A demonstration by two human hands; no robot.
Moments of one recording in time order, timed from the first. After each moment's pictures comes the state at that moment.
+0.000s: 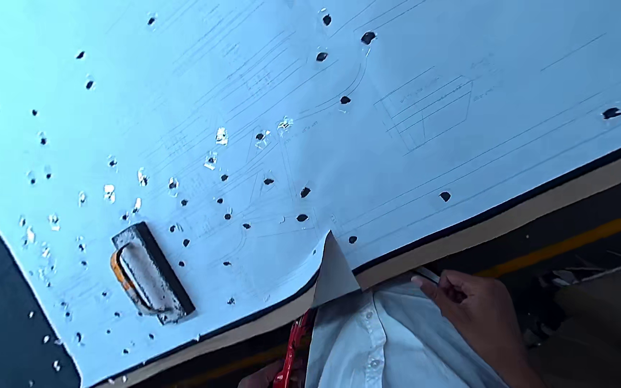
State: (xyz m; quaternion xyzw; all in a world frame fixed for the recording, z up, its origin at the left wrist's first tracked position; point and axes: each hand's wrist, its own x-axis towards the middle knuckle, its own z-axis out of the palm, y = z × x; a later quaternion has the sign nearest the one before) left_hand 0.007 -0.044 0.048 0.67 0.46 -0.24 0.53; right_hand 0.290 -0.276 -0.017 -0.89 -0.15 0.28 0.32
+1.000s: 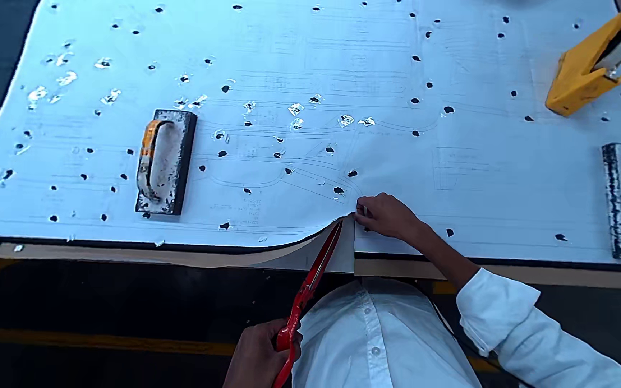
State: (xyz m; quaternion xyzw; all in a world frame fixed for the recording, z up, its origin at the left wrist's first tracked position) left_hand 0.003 -0.141 -0.011 0.67 0.53 -0.09 0.51; right_hand 0.370 -0.088 -0.051 -0.68 -0.63 0.37 0.06
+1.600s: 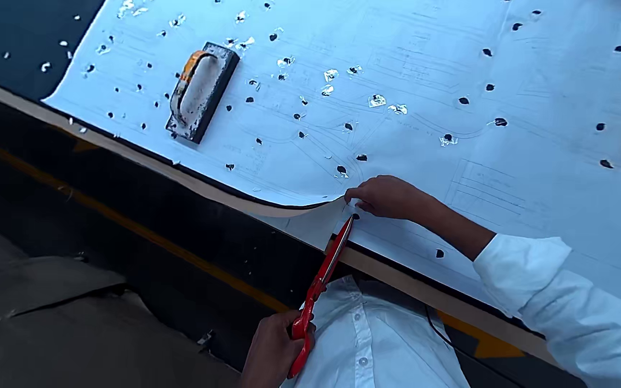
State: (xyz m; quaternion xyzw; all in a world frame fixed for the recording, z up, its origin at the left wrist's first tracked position) left_hand 0.114 -0.261 -0.005 0.53 0.67 -0.04 0.52; right_hand 0.417 -0.047 -0.050 -0.35 -0.87 0.33 -0.02
